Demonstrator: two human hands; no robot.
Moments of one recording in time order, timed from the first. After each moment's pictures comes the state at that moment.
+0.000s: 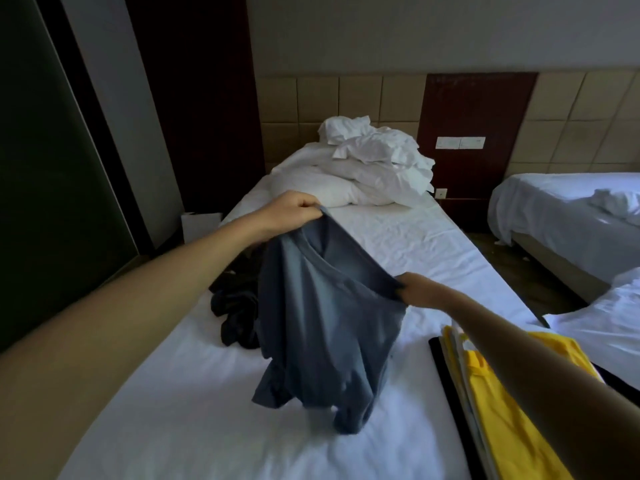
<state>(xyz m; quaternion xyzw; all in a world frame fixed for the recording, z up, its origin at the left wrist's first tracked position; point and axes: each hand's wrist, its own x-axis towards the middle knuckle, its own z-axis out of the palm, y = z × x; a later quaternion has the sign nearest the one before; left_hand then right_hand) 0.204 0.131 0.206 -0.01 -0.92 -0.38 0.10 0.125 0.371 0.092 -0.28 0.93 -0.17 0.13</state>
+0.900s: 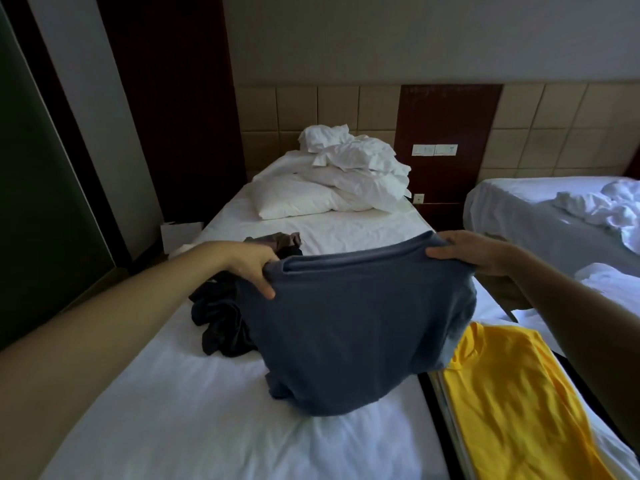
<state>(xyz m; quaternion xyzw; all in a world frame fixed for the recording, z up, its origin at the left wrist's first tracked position) 0.213 0.099 0.175 -0.08 -0.97 -0.09 -0.19 0.110 0.478 0.172 -0.21 0.85 -0.45 0.19</state>
